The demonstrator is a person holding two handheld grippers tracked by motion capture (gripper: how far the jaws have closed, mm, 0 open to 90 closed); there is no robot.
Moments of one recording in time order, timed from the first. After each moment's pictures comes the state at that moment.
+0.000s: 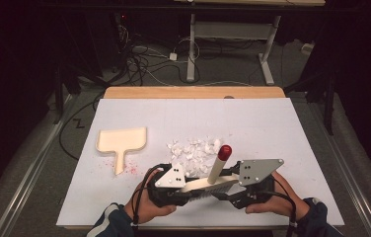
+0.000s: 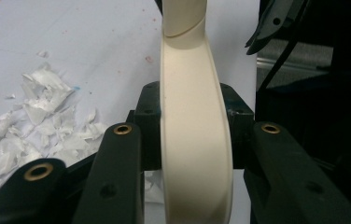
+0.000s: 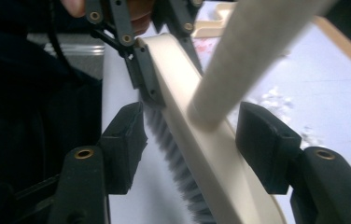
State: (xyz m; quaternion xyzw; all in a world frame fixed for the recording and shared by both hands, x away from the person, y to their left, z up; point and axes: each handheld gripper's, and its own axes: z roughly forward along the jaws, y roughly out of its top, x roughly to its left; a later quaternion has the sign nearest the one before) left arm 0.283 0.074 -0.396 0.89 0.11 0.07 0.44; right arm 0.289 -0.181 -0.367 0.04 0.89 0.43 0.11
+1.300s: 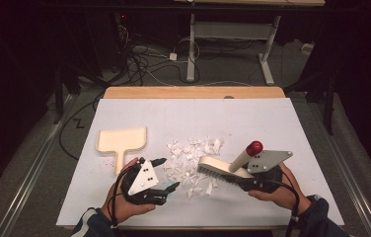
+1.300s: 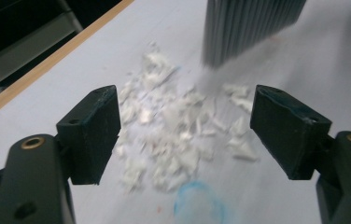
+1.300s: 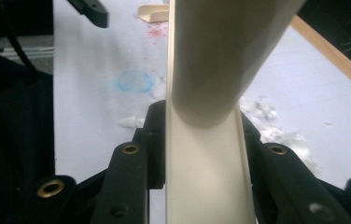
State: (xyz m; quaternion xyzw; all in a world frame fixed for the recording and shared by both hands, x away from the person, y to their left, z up) left arm 0.275 0.135 -0.407 0.85 0.19 0.22 0.45; right arm 0.311 -0.210 -0.372 0.11 0.88 0.43 0.15
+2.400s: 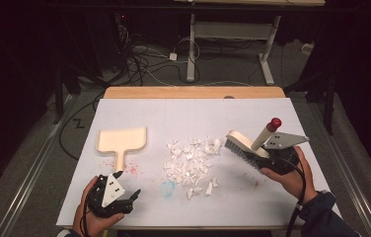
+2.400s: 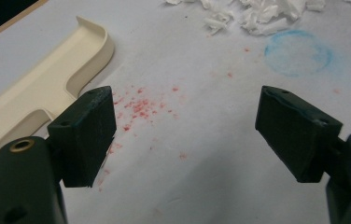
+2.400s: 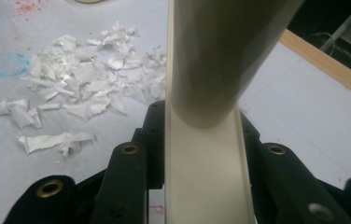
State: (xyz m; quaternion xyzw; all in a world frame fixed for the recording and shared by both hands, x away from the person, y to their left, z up) left arm 0.258 0.210 -0.468 0.84 0.32 0.28 0.34; right arm 0.354 -0.259 -0.384 0.27 0.86 0.38 0.22
